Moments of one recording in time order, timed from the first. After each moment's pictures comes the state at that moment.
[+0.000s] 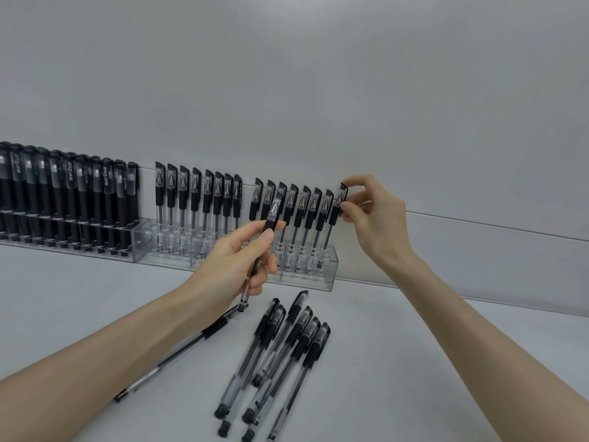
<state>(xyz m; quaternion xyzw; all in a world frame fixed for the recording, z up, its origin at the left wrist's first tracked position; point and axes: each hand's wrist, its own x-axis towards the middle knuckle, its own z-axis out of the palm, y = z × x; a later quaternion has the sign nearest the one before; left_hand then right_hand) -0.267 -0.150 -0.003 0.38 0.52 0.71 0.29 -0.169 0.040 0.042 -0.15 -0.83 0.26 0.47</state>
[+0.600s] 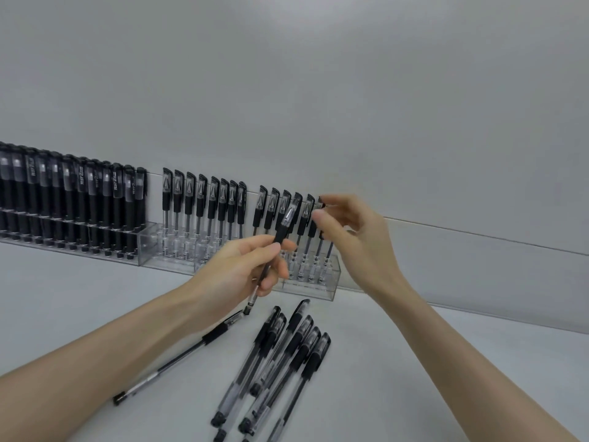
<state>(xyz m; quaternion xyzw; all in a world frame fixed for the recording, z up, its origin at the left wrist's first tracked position) -0.267 -0.150 0.003 0.40 0.53 0.68 0.31 -0.161 -0.006 0.039 -0.10 -0.81 0.40 0.41</state>
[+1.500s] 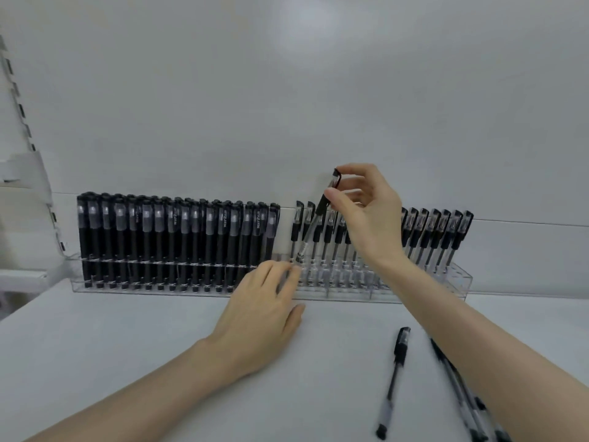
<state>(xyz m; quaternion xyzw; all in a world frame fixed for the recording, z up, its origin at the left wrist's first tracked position) -0.421 -0.274 -0.045 0.61 0.71 0.17 -0.31 -0.322 -0.141 0.060 -0.11 -0.74 0.36 0.56</state>
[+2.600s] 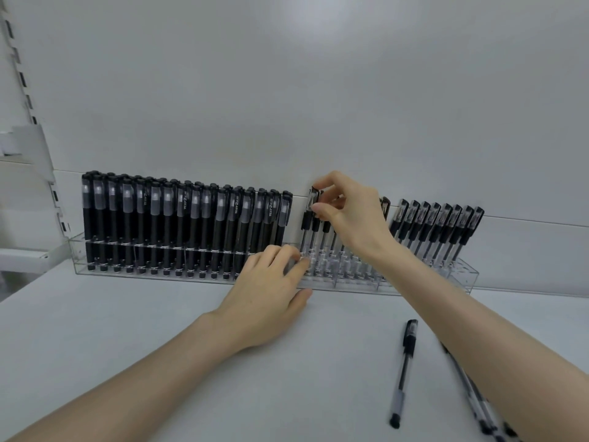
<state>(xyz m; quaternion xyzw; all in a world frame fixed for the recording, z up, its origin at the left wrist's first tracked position) -0.434 -0.275 -0.038 0.61 0.73 0.17 -0.26 -0.346 -0.142 0.052 -0.15 -0.87 0.23 0.40</state>
